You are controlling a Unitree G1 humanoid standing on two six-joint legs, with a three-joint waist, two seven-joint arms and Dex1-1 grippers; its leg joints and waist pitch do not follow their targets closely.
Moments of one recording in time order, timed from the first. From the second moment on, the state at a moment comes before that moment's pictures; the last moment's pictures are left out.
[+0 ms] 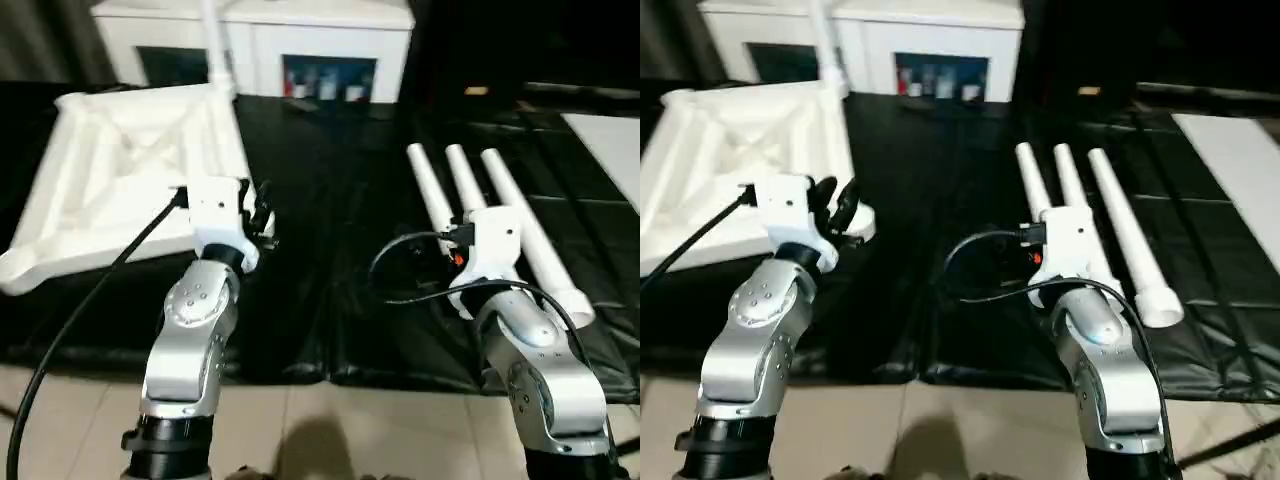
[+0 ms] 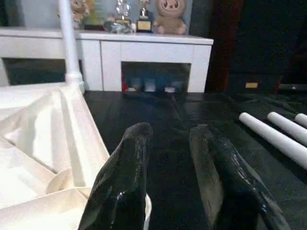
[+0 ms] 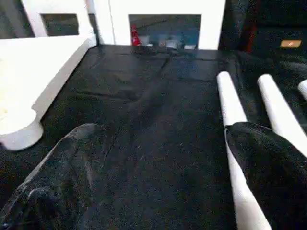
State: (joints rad) left arm -0.28 -0.01 0.03 -0.14 -0.03 0.33 -0.09; right arm -0.19 -0.12 -0.03 -0.27 0.16 0.54 0.19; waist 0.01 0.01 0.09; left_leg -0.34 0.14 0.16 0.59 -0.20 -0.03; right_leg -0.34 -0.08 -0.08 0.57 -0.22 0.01
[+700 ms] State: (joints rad) left arm -0.24 -0.01 -0.02 -0.15 -0.03 0.33 -0.10; right arm -0.19 -0.13 -0.04 -0.22 0.18 0.54 0.20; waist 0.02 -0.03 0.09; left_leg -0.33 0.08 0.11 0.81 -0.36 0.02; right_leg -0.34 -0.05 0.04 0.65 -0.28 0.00
